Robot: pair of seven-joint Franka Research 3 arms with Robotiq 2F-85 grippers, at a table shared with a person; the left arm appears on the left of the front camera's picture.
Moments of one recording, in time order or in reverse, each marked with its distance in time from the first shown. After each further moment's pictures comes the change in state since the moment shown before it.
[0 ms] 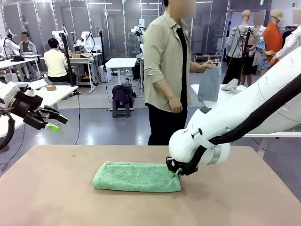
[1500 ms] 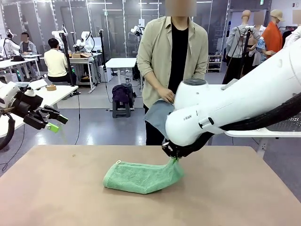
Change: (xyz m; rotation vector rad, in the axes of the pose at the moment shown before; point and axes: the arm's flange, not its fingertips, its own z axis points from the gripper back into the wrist) left arm 0.000 0.000 0.000 0.000 0.000 0.000; right arm -0.011 0.067 0.090 -0.179 -0.020 0.190
